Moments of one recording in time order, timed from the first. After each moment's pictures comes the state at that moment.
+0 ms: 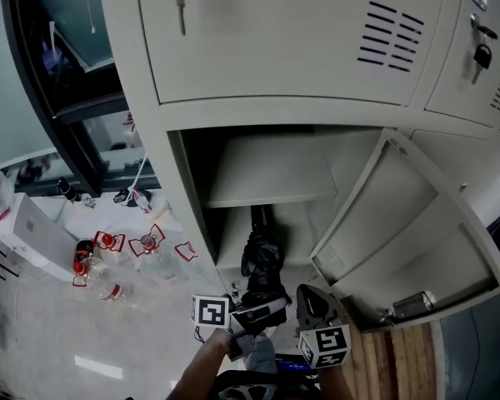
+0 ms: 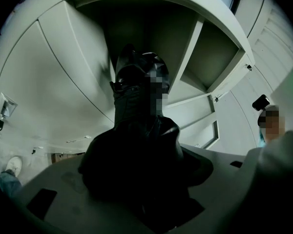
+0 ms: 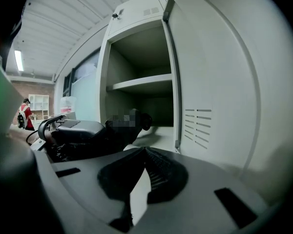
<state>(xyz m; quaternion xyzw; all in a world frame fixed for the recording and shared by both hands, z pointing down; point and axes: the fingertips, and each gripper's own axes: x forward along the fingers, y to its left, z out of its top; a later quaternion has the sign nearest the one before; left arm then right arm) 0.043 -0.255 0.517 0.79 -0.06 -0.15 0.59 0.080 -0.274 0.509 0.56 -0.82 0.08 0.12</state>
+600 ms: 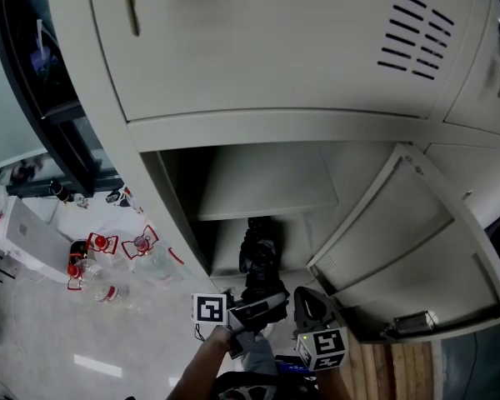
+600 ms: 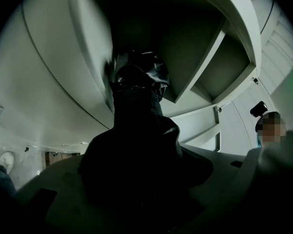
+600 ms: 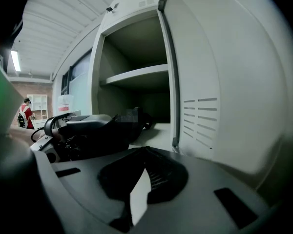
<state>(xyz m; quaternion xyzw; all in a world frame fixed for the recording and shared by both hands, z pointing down) 0.051 -0.294 0.522 0.77 -0.05 -0.17 0.61 0.084 -0.297 0.520 0.56 -0.81 0.10 0.13</state>
